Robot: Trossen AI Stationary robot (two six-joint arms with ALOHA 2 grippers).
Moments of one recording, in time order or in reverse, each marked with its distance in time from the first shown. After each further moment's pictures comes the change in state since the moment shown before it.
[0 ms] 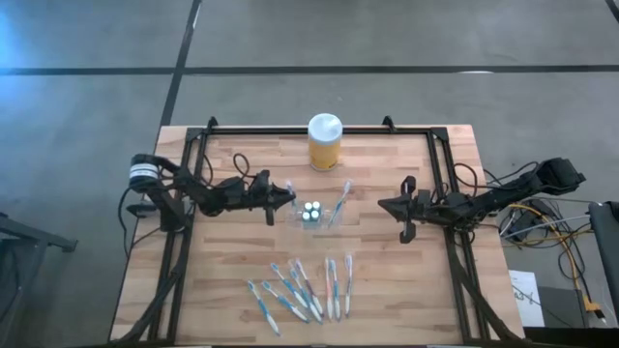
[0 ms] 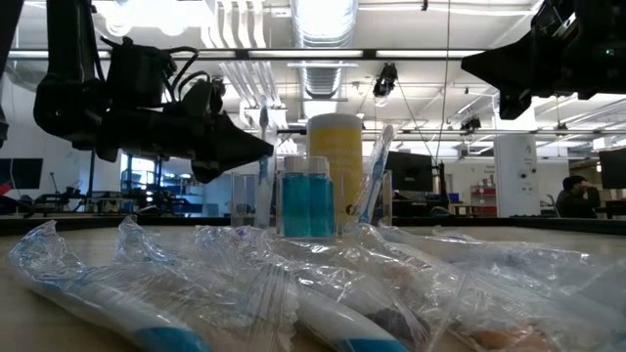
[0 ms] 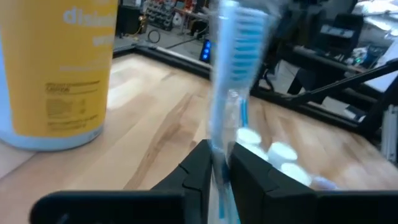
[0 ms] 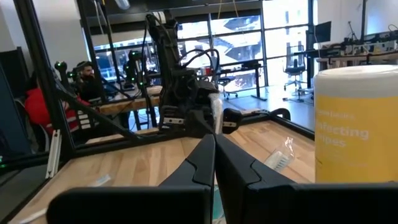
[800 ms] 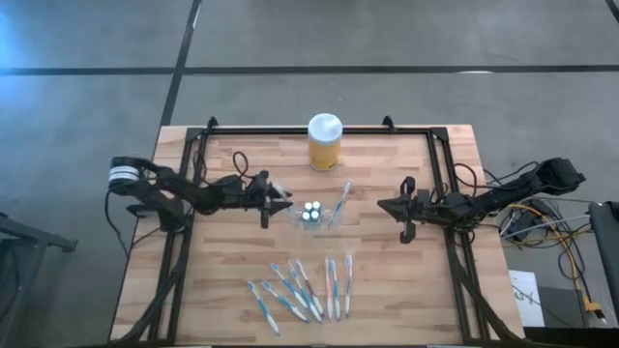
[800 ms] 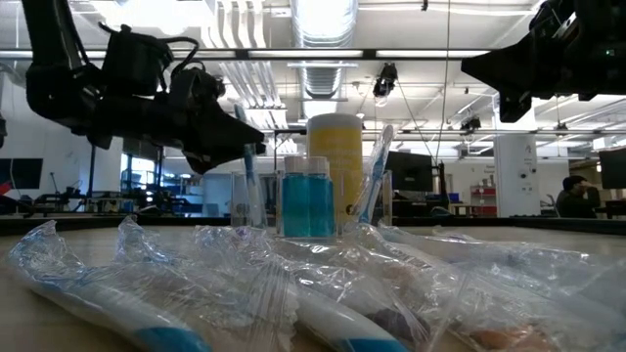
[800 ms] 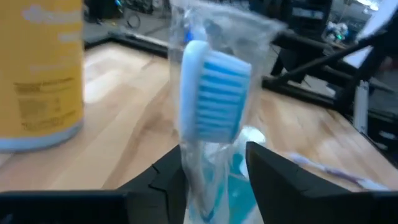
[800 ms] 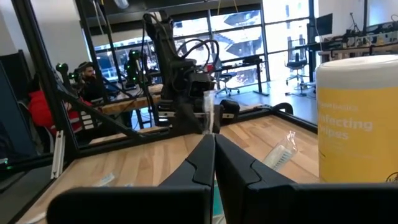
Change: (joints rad) left arm 0.000 -0.176 -0.011 -0.214 0.093 0.046; right arm 0.000 0.000 0.000 -0.014 -0.002 0.037
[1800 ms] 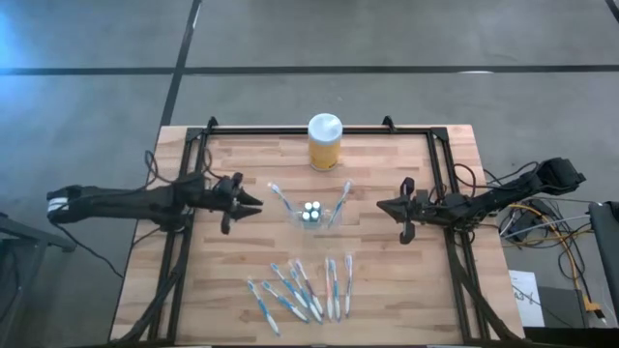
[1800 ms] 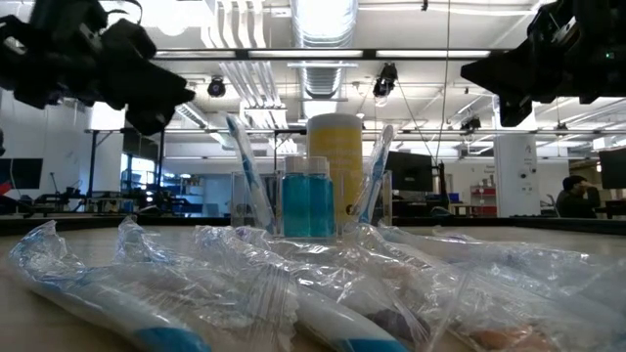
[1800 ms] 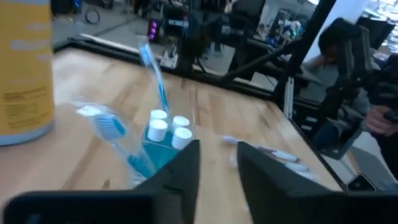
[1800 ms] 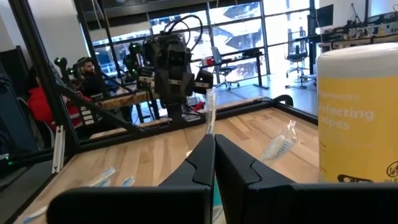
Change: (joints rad) left arm -0.003 -0.895 -0.104 -0.782 0.154 -0.005; right arm 0.000 0.000 0.000 -0.033 0.000 0.026
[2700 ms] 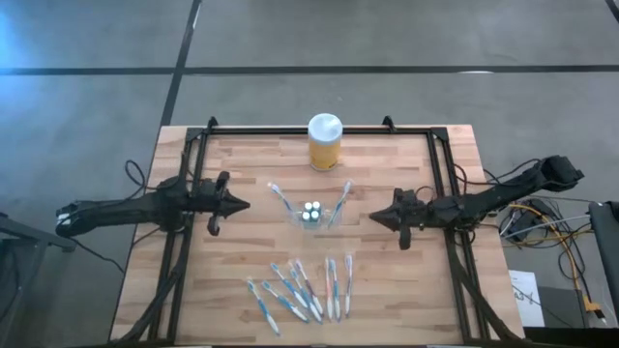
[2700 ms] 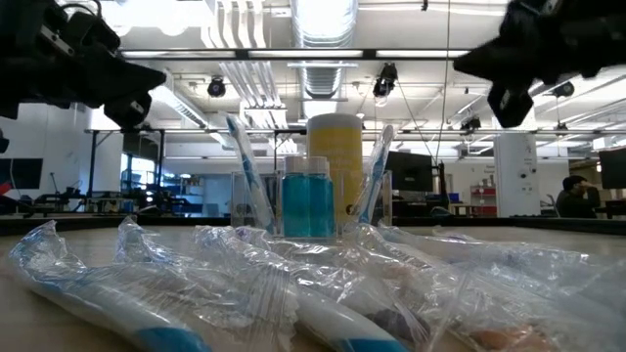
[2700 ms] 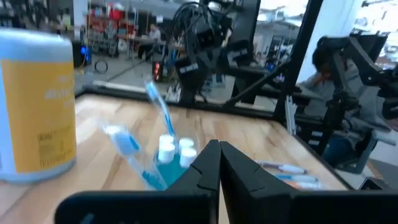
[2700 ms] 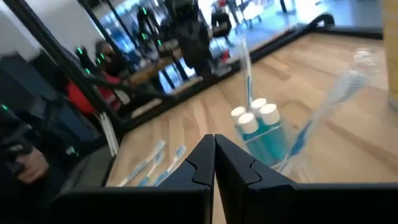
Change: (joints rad) left arm 0.001 -0.310 -0.109 -0.130 -0.033 0.091; right arm 0.055 0.016 0.214 -0.433 -0.065 0.397
